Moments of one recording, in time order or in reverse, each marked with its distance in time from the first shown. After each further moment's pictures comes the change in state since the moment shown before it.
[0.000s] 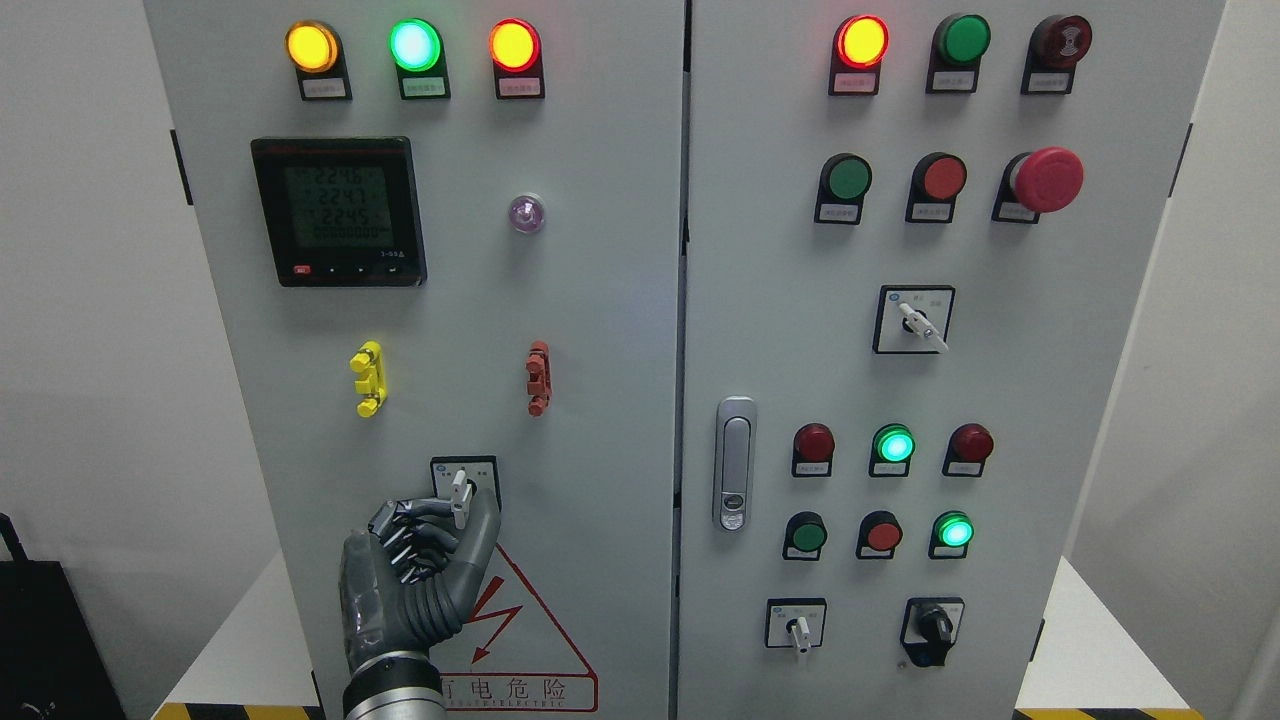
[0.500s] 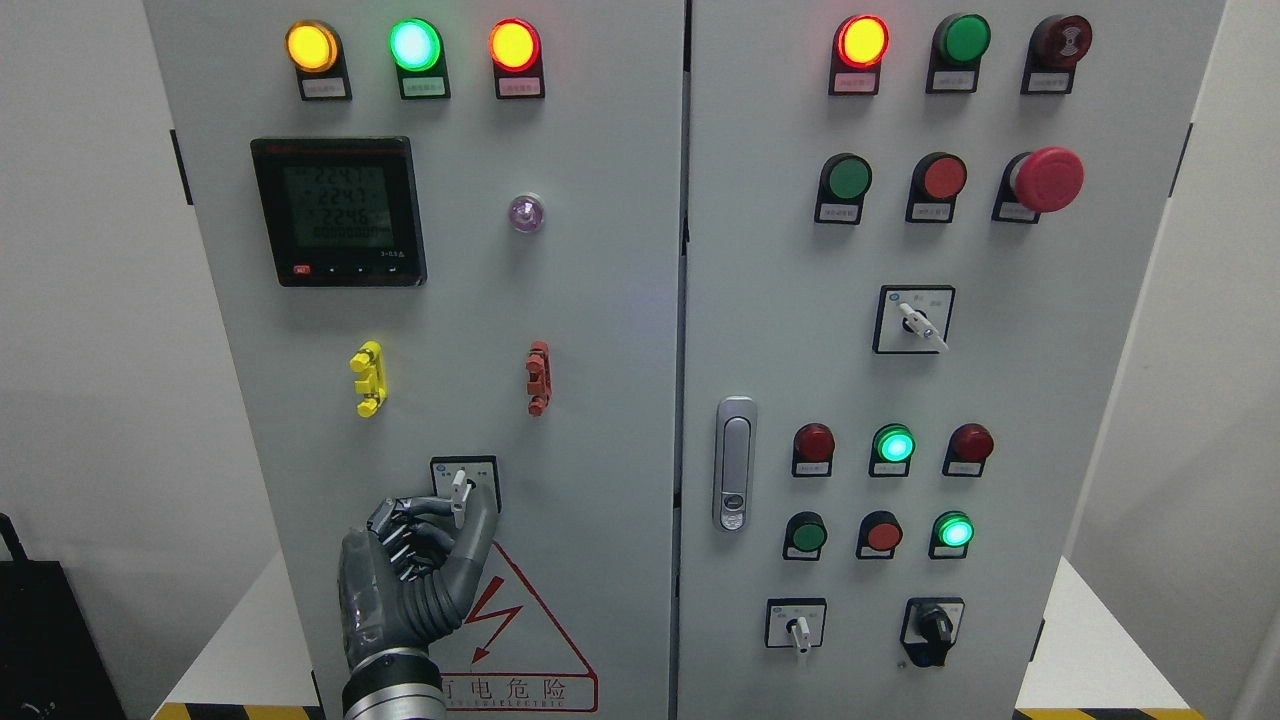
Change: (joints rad) left arm -0.005 -0.001 0.000 0.000 -0.001 0.008 0.001; right arm 0.000 0.000 0.000 0.000 0.000 0.000 0.000
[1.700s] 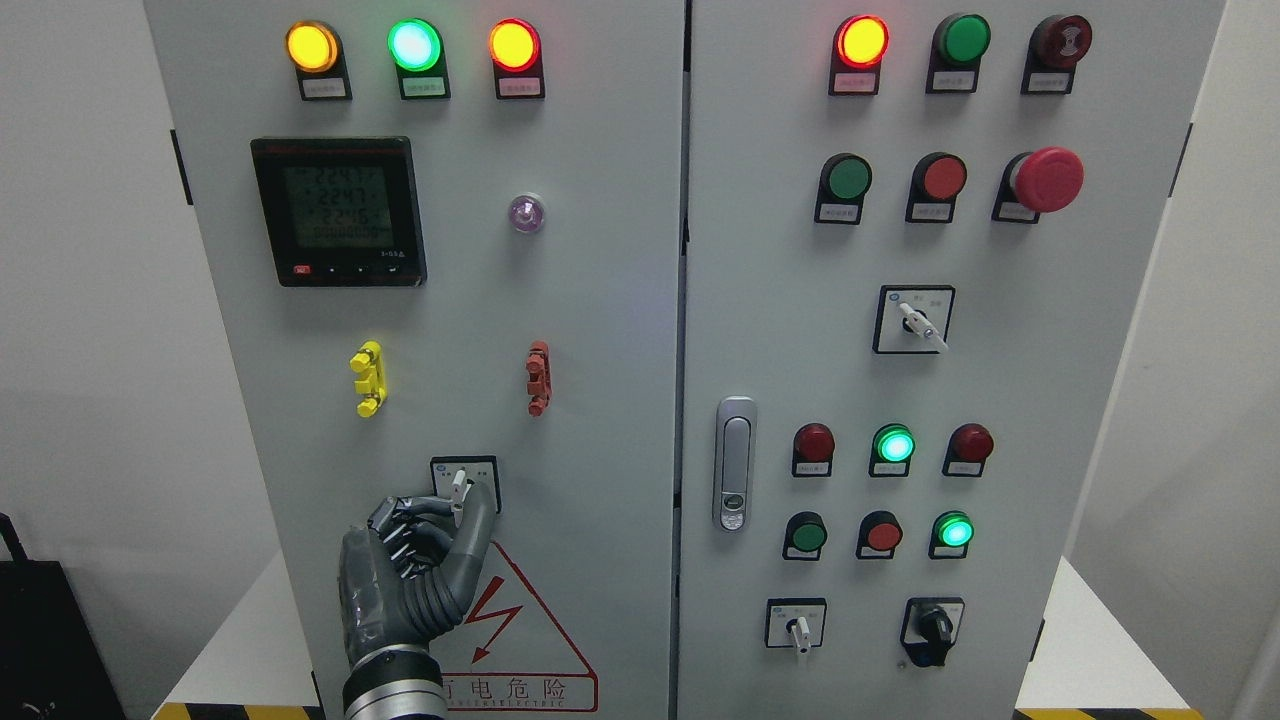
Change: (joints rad) left arm -0.009 -0.001 -0.001 0.000 -0.002 0.022 0.001; right arm 0.000 0.000 0.000 0.000 0.000 0.000 0.000
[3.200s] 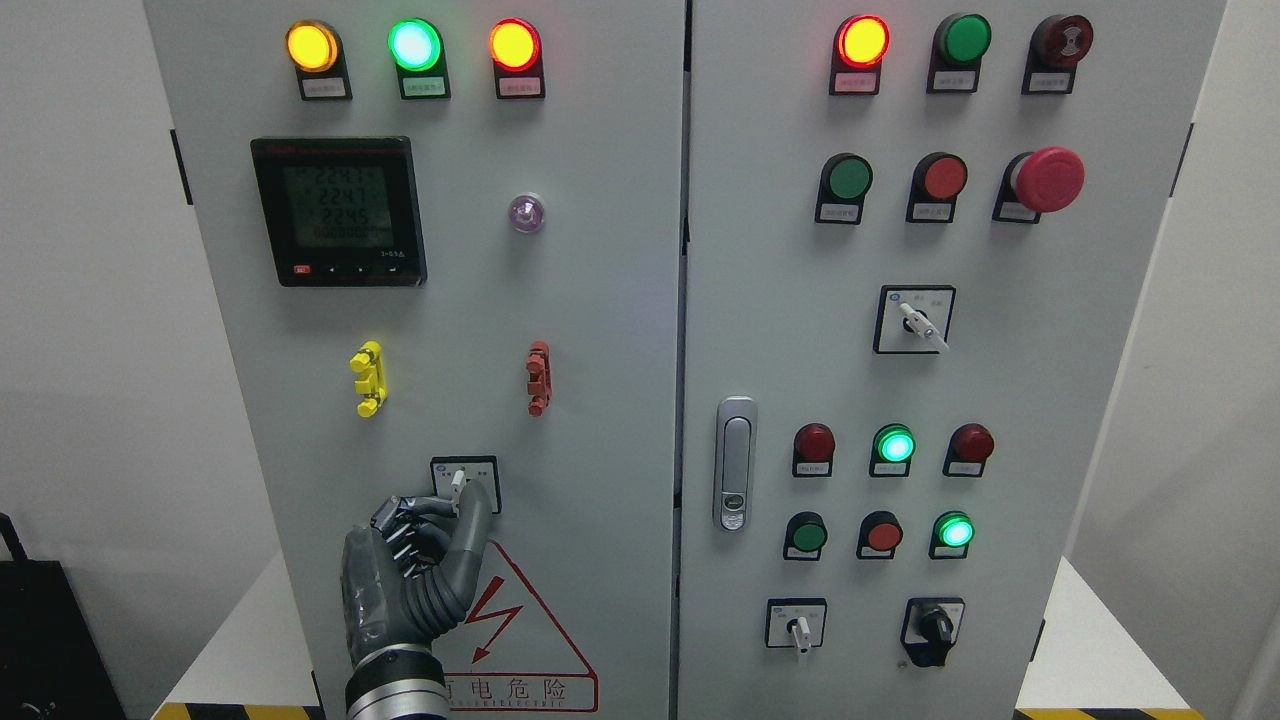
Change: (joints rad) left arm 0.000 0.000 -0.005 0.000 0.000 0.000 0.006; right arm 0.000 0.000 0.000 0.000 0.000 0.000 0.000
